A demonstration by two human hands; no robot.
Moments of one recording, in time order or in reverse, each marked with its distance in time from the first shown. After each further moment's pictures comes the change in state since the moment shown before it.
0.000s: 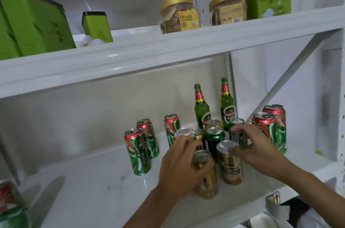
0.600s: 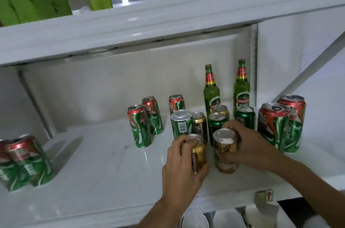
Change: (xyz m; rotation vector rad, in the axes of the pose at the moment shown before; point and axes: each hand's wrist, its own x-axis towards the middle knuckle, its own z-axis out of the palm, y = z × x) left_hand -0.047 0.057 0.040 0.099 0.032 -0.389; right_hand 0.022 0.040 0.005 0.143 -0.407 -0.103
